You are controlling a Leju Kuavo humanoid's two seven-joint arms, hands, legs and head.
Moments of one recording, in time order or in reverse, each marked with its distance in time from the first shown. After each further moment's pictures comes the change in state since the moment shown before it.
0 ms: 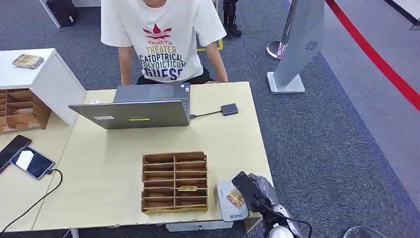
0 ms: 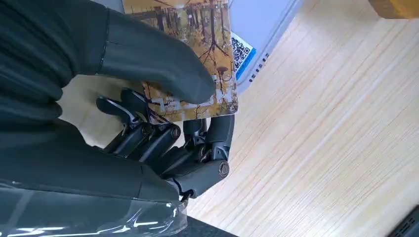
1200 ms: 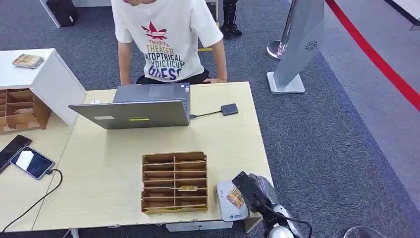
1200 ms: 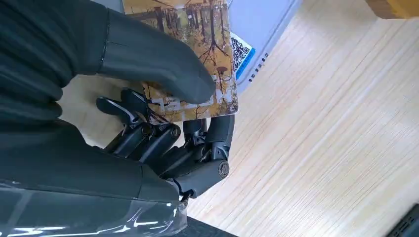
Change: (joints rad) left arm 0.000 0.000 -0.002 0.000 -0.002 0.005 0.000; right arm 0.001 0.000 -0.001 0.002 -0.009 -0.003 -0.005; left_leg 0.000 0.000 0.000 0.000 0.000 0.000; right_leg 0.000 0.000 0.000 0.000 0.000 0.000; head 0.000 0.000
